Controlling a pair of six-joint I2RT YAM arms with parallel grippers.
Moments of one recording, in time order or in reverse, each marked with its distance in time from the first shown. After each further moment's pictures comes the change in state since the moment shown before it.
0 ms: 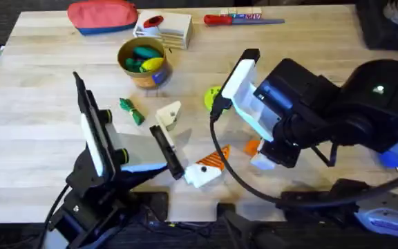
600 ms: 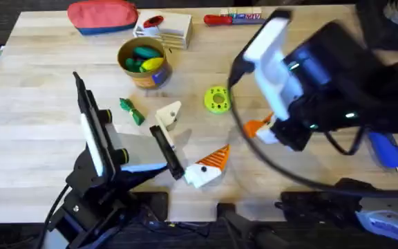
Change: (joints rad) left arm 0.000 0.000 0.000 0.000 0.000 0.000; right arm -0.108 -0.083 0.082 0.020 -0.013 0.004
